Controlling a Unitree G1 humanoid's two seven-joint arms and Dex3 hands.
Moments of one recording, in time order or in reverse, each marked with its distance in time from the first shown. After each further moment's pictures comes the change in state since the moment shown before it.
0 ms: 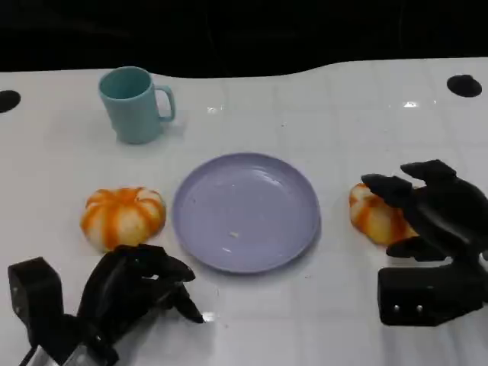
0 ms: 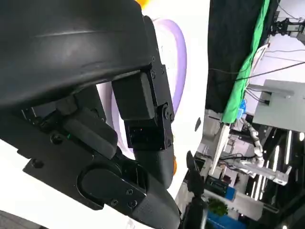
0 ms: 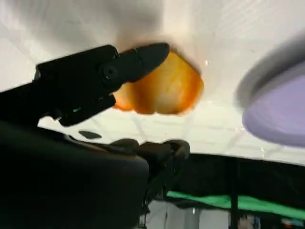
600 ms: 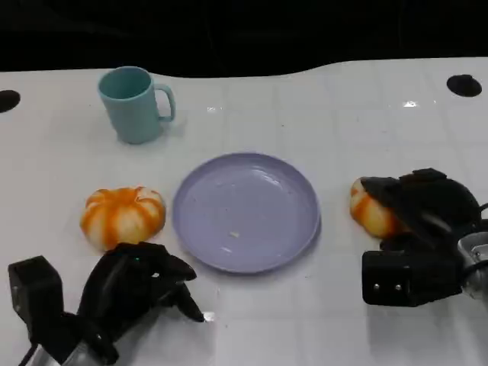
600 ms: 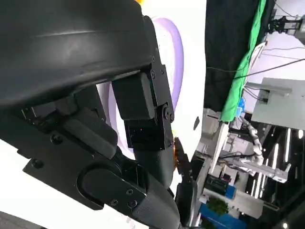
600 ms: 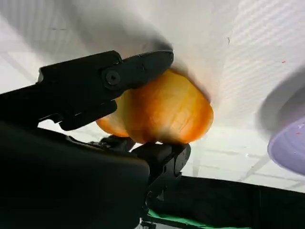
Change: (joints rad) left arm 0.003 -0.001 -0.004 -0.020 0.002 -0.002 0.001; right arm -0.214 0.114 0.105 0.445 0.034 -0.015 -0.105
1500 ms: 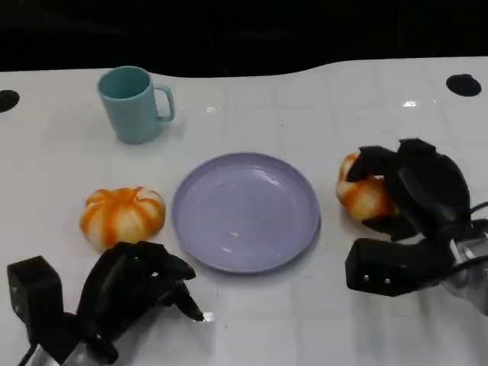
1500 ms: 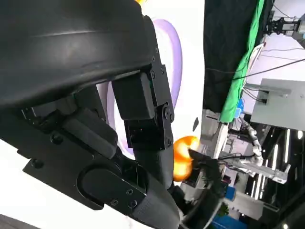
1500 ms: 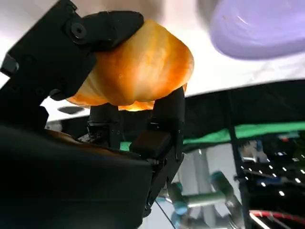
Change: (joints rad) left arm 0.007 0.000 -0.002 -0.016 0.000 0.001 0.010; right arm -0.042 0.050 -0.008 0.051 0.073 -0.196 -0.377
